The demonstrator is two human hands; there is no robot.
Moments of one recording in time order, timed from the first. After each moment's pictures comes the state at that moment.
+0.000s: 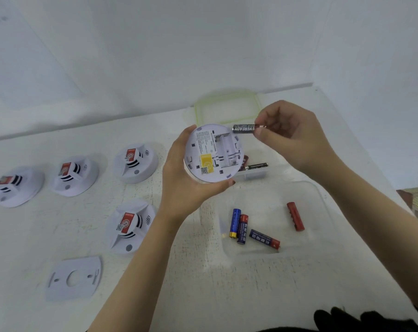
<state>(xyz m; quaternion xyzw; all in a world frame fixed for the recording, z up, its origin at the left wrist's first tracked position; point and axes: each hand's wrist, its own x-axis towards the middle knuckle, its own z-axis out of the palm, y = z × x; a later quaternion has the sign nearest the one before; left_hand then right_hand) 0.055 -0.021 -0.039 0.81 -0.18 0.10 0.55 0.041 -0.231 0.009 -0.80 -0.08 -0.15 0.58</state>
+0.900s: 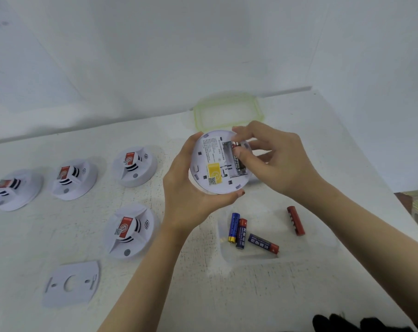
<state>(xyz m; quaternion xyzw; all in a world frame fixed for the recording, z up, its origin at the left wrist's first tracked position) 0.035 -0.033 -0.026 0.81 -0.18 0.14 0.54 0.031 -0.206 0.002 -0.83 -0.16 -0.18 0.51</state>
